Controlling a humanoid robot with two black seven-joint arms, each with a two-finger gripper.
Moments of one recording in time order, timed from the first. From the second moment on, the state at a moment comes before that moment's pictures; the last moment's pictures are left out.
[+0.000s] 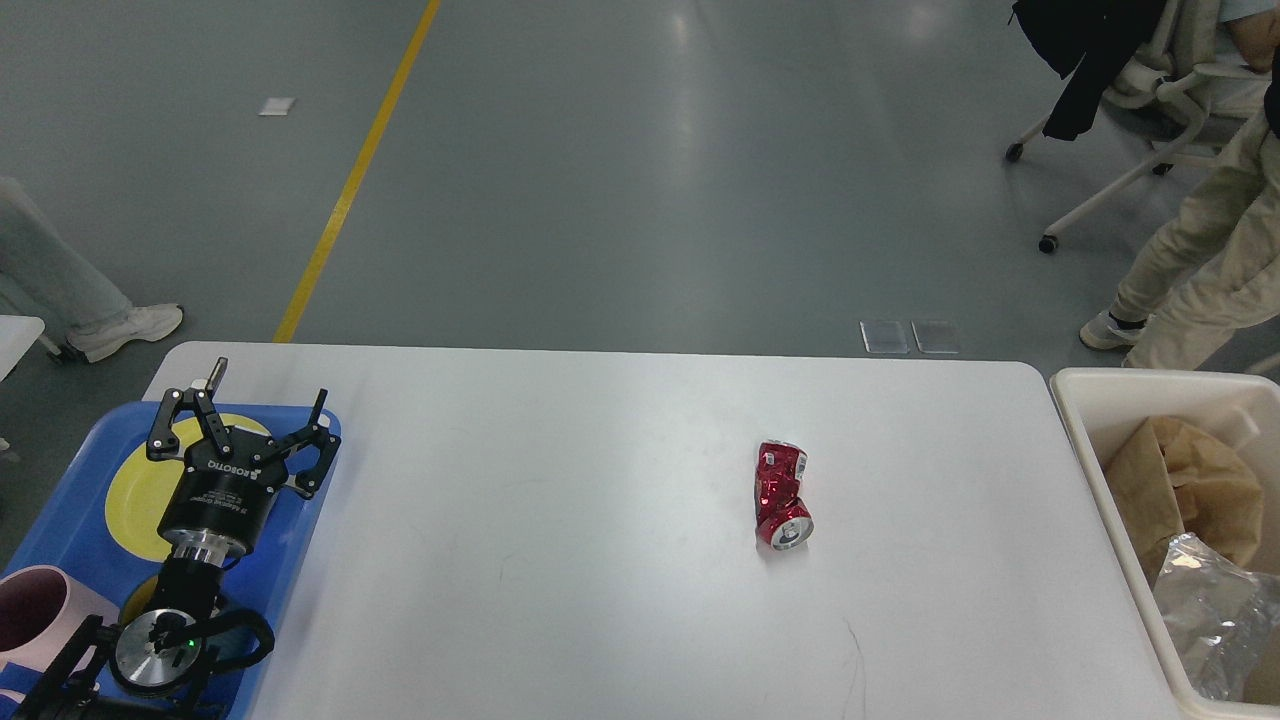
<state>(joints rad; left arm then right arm) -0.23 0.12 -1.59 -0.76 0.17 -0.69 -0.03 1.33 -0.80 -1.33 0.67 -0.20 0.50 0.03</state>
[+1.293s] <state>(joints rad) -0.23 0.12 -1.59 -0.76 0.17 -0.69 -0.03 0.49 -0.39 -0.99 0.07 -0.19 -0.06 -0.01</state>
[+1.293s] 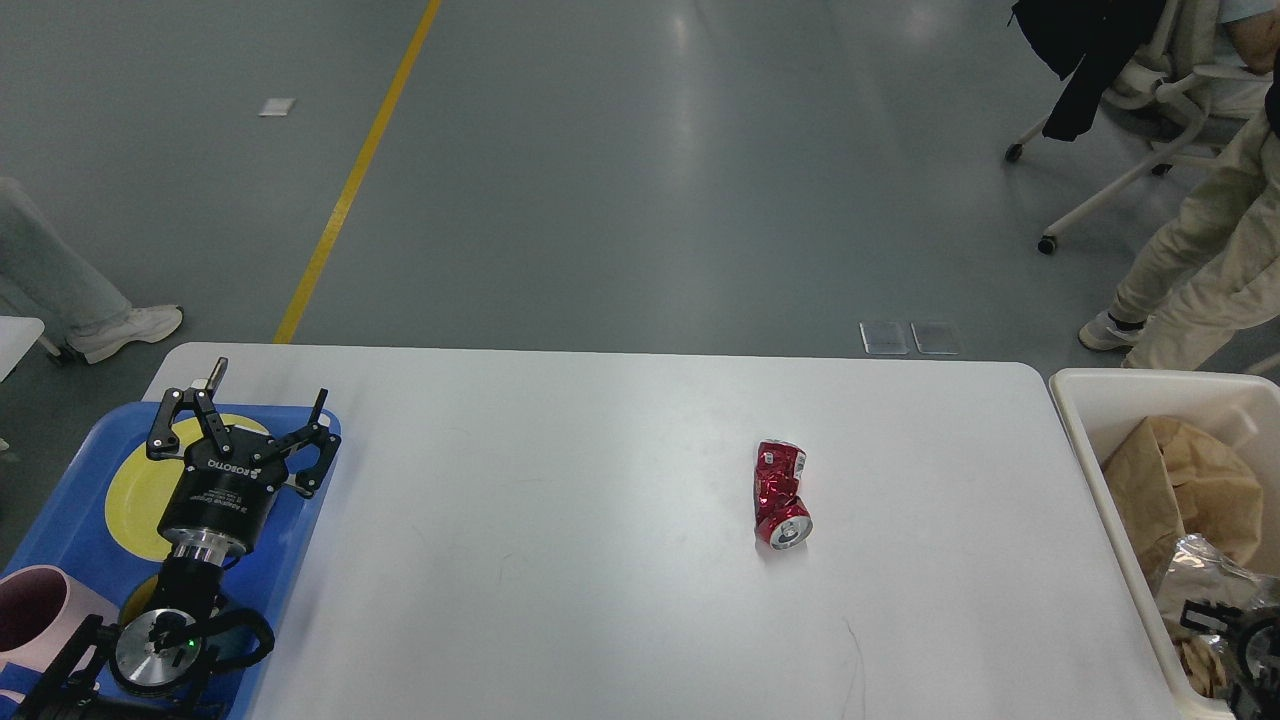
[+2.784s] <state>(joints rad) -0.23 0.12 -1.59 -0.76 0.17 -0.69 -0.03 2.41 -0.31 -1.35 1.69 -0.23 0.64 -0.13</state>
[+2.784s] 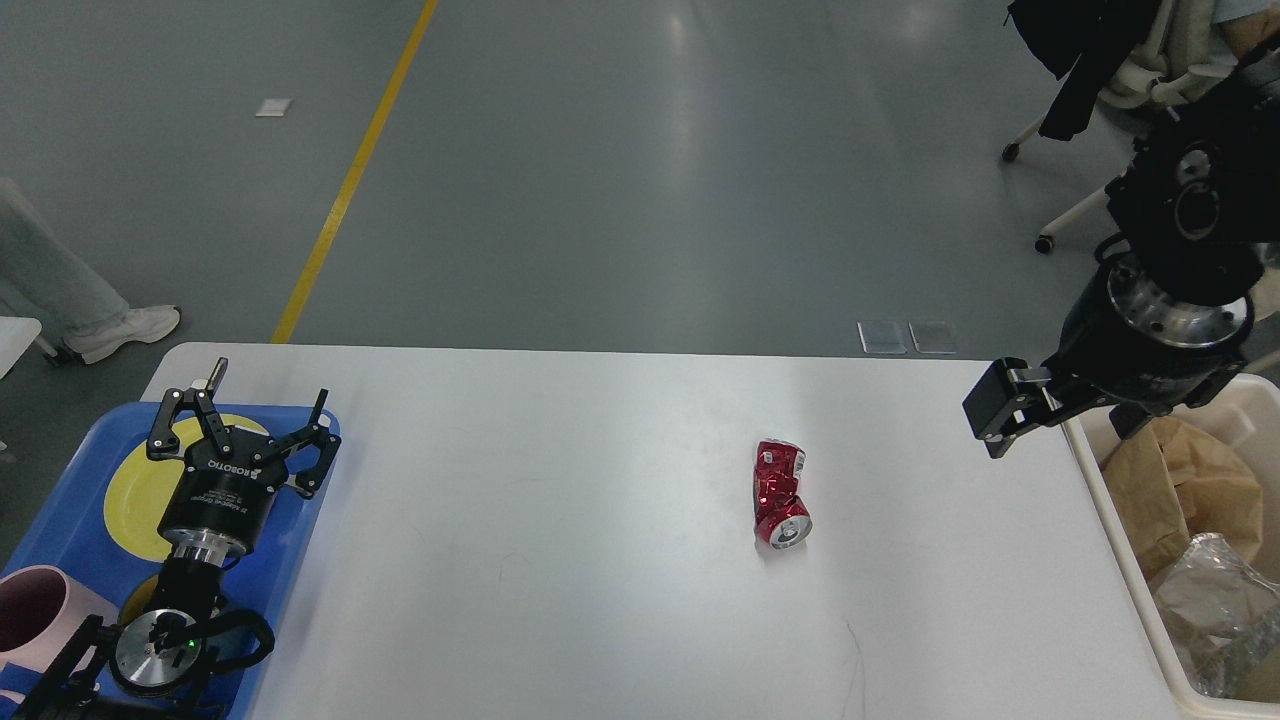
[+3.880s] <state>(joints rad) -0.23 0.12 -1.59 -0.76 0.17 -0.69 -0.03 1.27 0.07 -0.96 0.66 -0.27 0.31 -0.13</state>
